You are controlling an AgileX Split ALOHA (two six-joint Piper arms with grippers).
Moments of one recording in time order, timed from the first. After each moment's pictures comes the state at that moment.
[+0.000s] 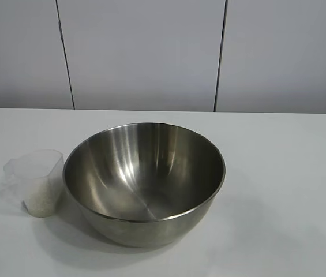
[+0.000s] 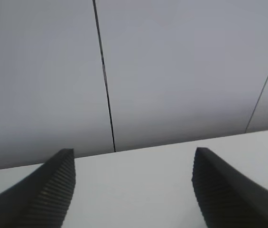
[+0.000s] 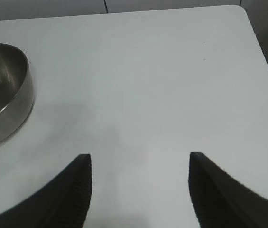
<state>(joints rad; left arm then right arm) -0.18 1.08 -0.88 -0.10 0.14 0.13 0.04 -0.02 -0.47 -0.05 1.09 0.06</state>
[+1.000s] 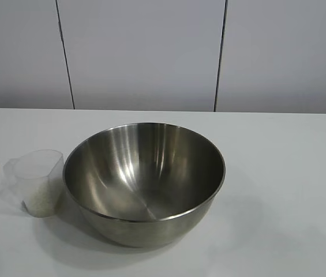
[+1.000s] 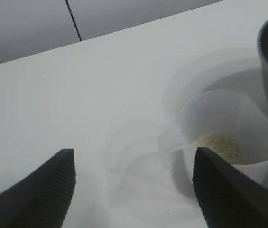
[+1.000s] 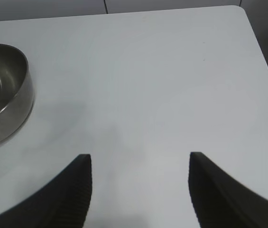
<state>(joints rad) -0.10 1.76 -0.14 0.15 -1.13 0.19 0.04 -0.02 -0.47 -0.05 1.08 0.06</state>
